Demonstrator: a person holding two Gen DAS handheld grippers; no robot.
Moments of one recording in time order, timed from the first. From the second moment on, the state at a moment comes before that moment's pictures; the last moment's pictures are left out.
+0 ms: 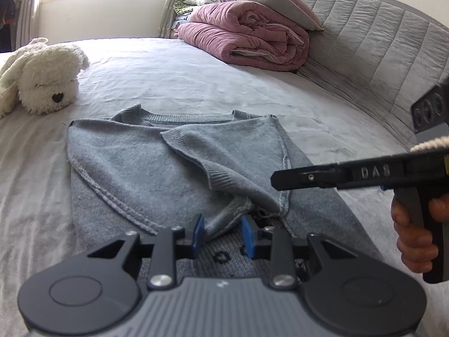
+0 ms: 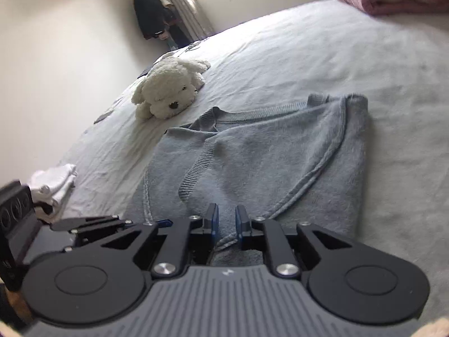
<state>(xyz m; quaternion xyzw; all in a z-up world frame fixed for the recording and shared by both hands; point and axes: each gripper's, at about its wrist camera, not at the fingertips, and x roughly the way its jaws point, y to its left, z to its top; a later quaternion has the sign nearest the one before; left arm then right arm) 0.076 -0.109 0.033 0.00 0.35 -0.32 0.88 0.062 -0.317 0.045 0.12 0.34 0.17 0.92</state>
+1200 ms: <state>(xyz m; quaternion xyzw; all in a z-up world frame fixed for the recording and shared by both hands) 0.137 -0.110 0.016 -0.21 0.41 -0.34 0.82 0.076 -0.357 0.011 0.38 0.38 0.19 0.82</state>
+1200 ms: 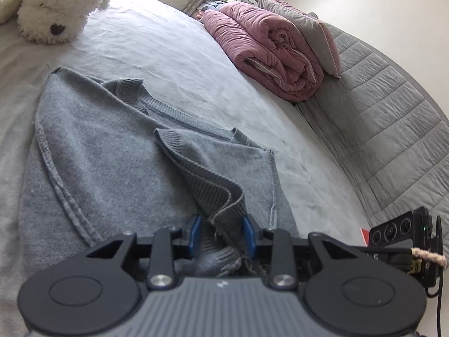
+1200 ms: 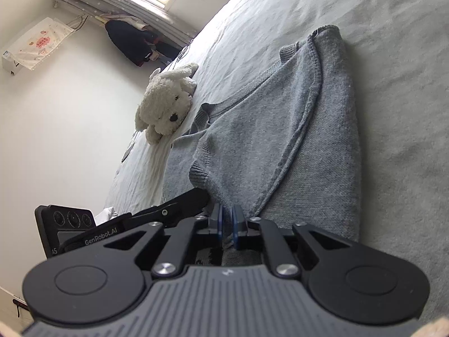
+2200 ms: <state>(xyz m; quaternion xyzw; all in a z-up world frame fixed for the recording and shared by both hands) 0.101 -0.100 0.042 -0.24 0.42 -0.24 0.84 0.065 -0.333 0.033 0.22 0.37 0.18 0.88</state>
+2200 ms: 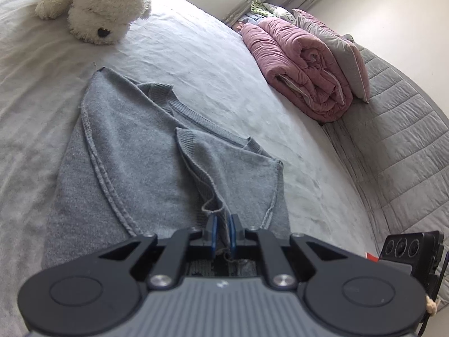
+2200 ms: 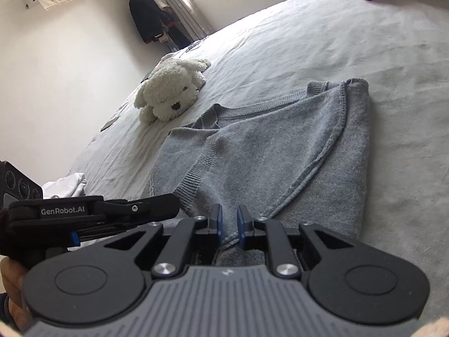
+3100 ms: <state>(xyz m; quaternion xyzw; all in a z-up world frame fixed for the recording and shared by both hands) 0.113 -0.113 0.042 -0.22 0.44 -0.20 0.85 0.064 -0.302 0.040 0.11 0.34 0.18 0.92</state>
